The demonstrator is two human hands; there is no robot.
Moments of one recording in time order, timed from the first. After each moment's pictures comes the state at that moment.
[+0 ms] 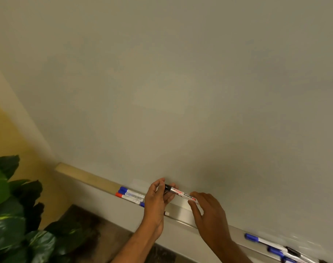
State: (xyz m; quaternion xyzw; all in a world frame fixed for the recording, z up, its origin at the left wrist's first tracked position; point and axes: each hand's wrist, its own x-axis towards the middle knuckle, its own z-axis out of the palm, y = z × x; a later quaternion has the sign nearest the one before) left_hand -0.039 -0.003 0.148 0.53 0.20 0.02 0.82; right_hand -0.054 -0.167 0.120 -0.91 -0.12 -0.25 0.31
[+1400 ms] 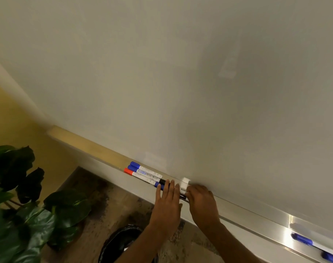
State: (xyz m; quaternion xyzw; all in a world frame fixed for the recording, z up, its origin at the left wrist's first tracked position) left_hand 0.012 0.072 -0.079 0.99 -0.09 -0.07 0.05; right_hand 0.041 -0.071 -0.077 -0.98 -0.12 -0.03 0.15
